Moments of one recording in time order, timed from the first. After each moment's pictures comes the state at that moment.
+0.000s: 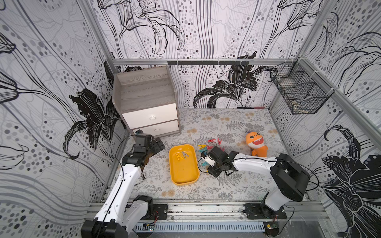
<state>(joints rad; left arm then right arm) -0.08 0.98 0.82 -0.64 -0.09 -0.62 0.87 1.63 0.88 -0.41 -0.07 -0.01</state>
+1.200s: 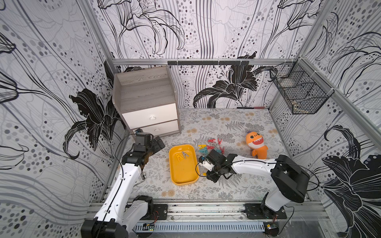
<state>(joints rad) -0.08 0.99 0.84 -0.64 -0.09 -0.62 0.94 1.63 0.88 -0.46 -0.17 0.04</state>
